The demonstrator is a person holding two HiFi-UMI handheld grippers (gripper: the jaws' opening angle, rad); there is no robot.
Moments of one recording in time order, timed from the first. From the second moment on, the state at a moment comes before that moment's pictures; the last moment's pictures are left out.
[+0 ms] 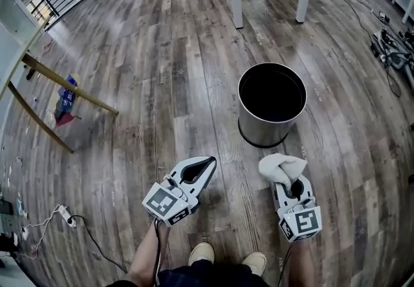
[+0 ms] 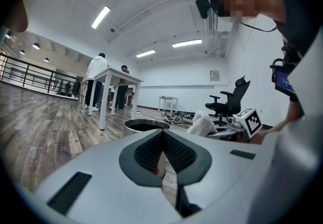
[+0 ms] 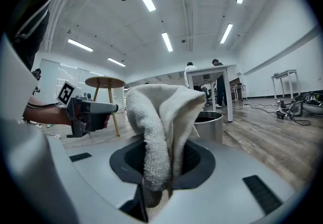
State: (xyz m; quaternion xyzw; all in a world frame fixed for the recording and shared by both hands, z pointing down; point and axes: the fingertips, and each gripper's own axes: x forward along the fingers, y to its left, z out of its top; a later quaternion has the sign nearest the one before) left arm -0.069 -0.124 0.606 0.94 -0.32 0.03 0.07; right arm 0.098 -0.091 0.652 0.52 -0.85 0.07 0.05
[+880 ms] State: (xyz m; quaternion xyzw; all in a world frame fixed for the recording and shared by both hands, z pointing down) left arm -0.081 -0.097 0.322 0.94 -0.33 0.02 0.07; right arm 0.099 -0.057 0.361 0.54 -0.84 0.07 0.05
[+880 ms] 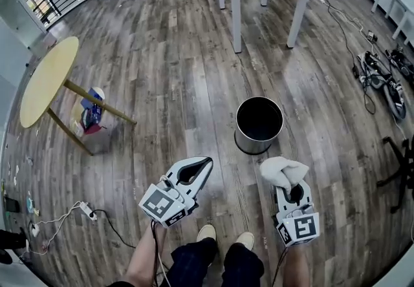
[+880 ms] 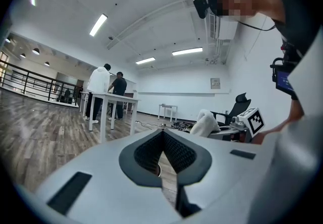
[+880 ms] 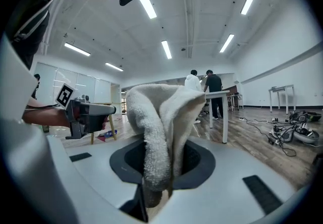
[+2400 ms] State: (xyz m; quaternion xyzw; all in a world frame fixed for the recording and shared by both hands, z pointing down) left arm -0.110 -0.044 -0.081 0.94 -0.34 0.01 0.07; right arm 0.075 -0.005 -0.045 0.58 -0.81 0.07 0.02
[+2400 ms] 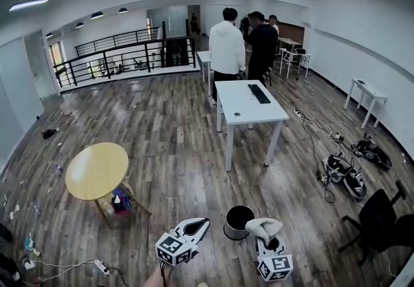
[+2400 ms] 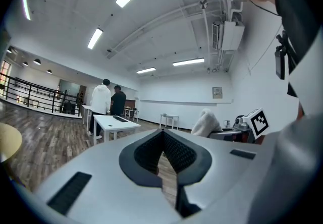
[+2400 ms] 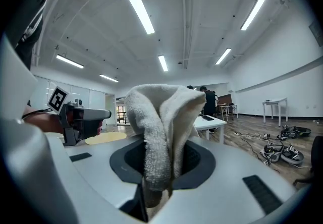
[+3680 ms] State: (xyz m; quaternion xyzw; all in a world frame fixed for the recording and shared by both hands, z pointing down) left arm -0.102 -0.024 -0.118 0.94 -0.34 0.00 0.05; right arm 0.071 0.017 -0.084 0.58 -0.81 0.07 0.00
